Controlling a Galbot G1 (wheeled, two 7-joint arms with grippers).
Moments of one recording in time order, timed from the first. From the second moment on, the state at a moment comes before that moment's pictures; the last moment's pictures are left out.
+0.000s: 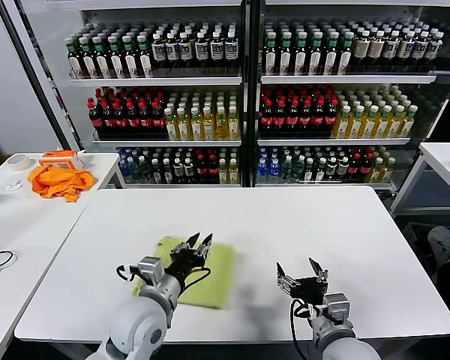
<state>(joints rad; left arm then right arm) 1.13 -1.25 -0.20 -2.07 -0.60 0.56 -0.27 -1.40 1.20 0.31 2.17 0.35 -0.50 0.27</state>
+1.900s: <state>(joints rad) 1.26 -1.10 -0.43 -2.11 -0.45 0.40 -0.16 -1.06 1.31 0.06 1.91 0.71 -0.58 0.41</state>
